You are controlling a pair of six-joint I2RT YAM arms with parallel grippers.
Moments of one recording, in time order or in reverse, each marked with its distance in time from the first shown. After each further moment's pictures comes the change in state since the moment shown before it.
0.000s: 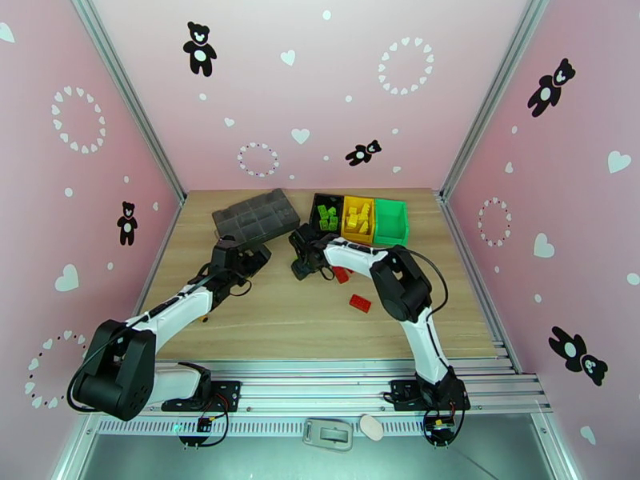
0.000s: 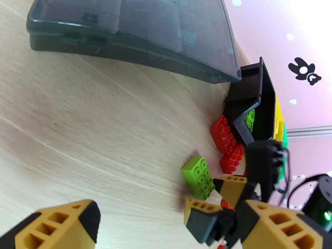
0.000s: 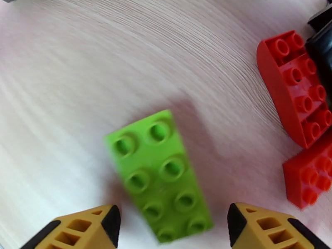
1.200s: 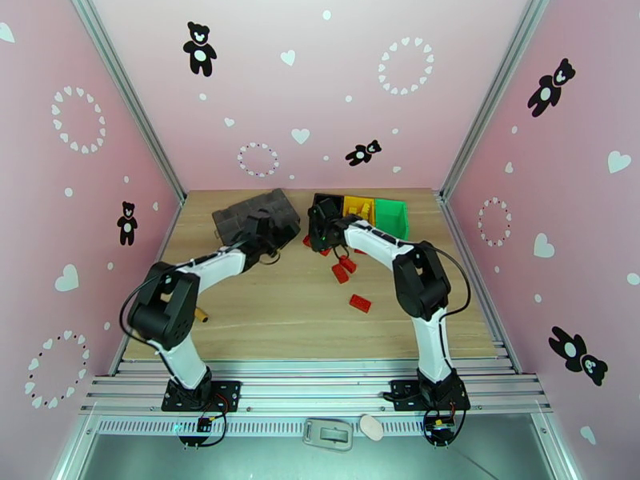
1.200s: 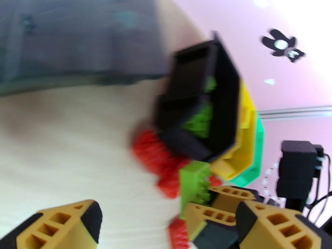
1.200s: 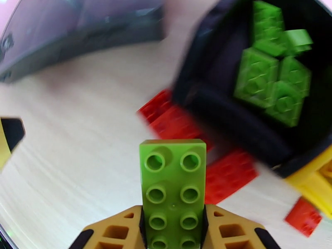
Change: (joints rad) left arm -0.132 0.481 0.506 0.075 0.111 -0.046; right arm -0.167 -0.105 0.065 -0.011 -0.042 0.077
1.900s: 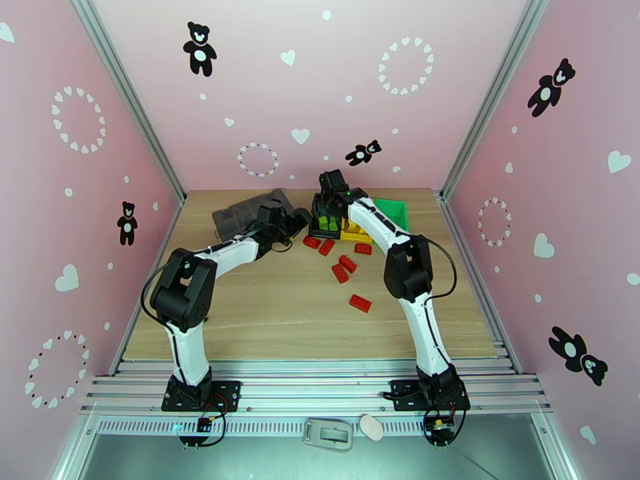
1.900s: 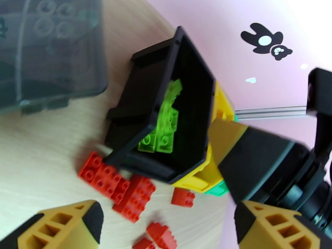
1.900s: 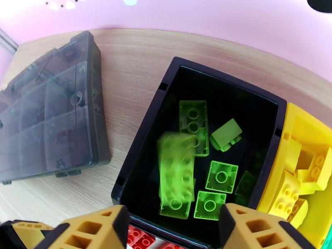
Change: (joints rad) left arm -0.014 0.094 0.086 0.027 0.032 -0.051; right arm -0.083 0.249 0.510 -0.130 0.061 0.047
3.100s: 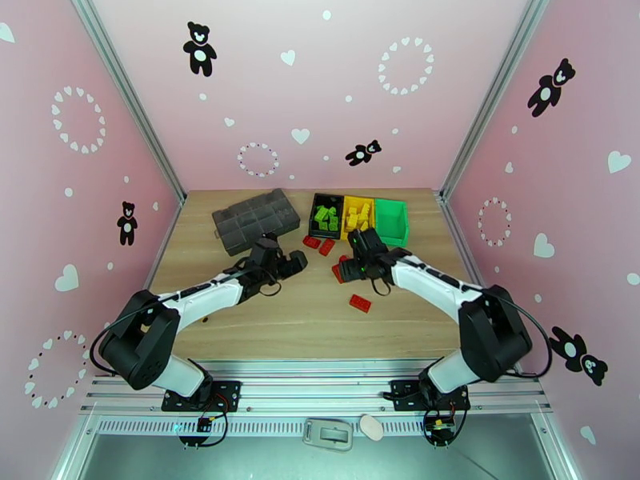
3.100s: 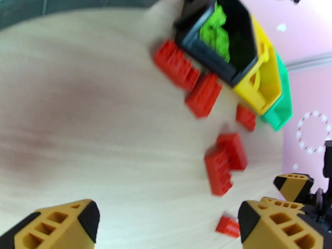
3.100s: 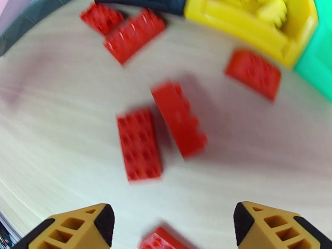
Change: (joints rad) left arm -0.164 -0.383 -0.456 -0.115 -0.188 0.169; right arm 0.034 -0.858 -1.278 0.228 -0.002 0.040
